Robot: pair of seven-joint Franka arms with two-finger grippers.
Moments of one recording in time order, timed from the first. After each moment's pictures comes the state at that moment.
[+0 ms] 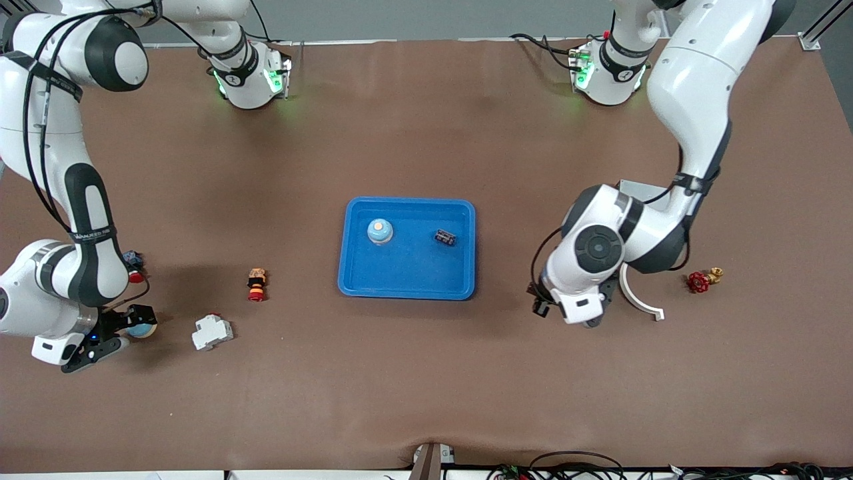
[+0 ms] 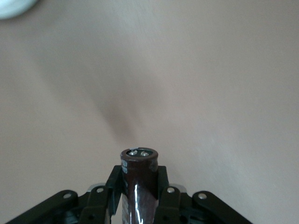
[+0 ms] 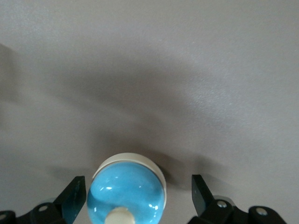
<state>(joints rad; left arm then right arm) -0.14 0.72 -0.37 -1.47 0.27 2.13 -1.66 -0.26 0.93 -0.01 -1.30 0.04 2.19 -0.75</state>
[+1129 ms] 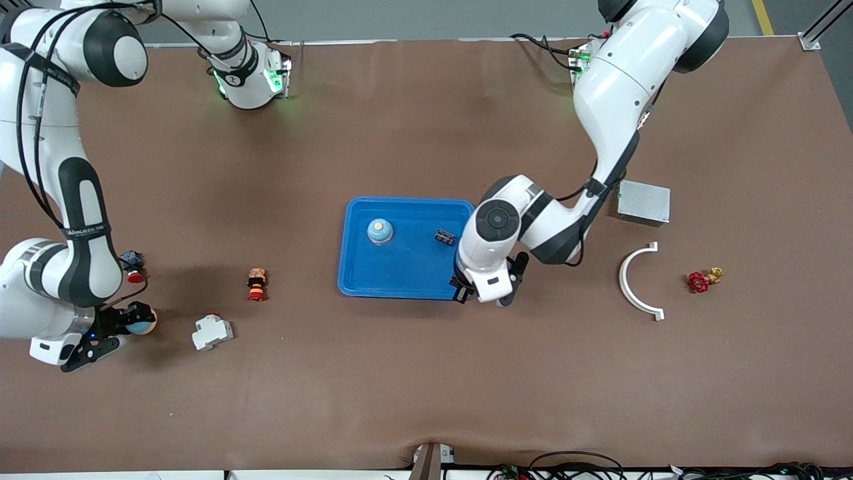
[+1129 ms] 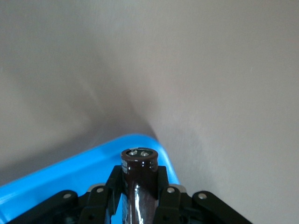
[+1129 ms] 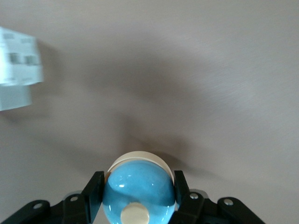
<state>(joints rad) -0.39 0.84 -0.34 -1.38 0.27 2.28 -1.90 -0.23 0.88 0.00 -1.27 0.04 2.00 -0.69</state>
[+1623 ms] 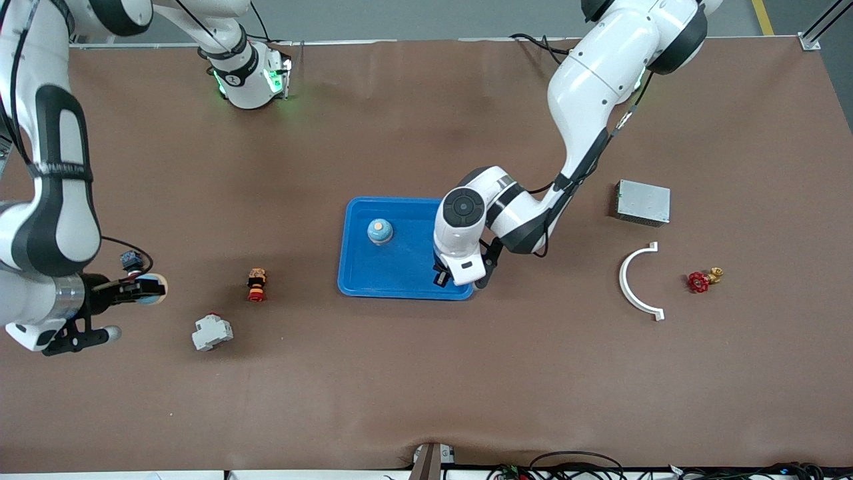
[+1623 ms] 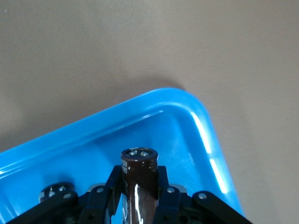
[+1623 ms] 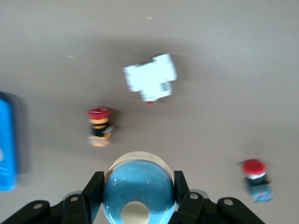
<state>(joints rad) -0.49 0.89 -0.29 -1.38 0.27 2.28 -1.97 -0.08 0.59 0.02 -1.28 0.12 1.64 -0.23</state>
